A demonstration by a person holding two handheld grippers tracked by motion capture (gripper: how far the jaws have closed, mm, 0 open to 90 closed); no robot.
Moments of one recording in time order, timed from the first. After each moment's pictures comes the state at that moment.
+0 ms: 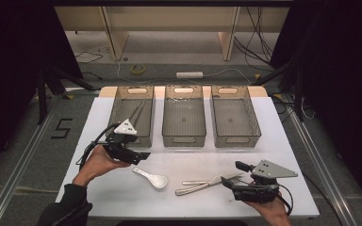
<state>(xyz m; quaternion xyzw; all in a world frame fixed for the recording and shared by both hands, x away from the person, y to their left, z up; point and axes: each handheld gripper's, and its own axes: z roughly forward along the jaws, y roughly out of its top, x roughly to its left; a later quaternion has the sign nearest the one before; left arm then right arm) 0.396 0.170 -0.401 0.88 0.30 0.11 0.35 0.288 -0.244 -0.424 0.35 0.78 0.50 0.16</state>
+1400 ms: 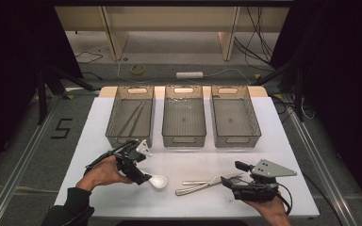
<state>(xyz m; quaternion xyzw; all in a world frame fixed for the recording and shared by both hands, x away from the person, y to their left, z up) 0.382 0.141 -0.440 0.95 0.22 0.07 0.21 0.291 -0.245 -0.427 0.35 0.78 0.50 0.16</state>
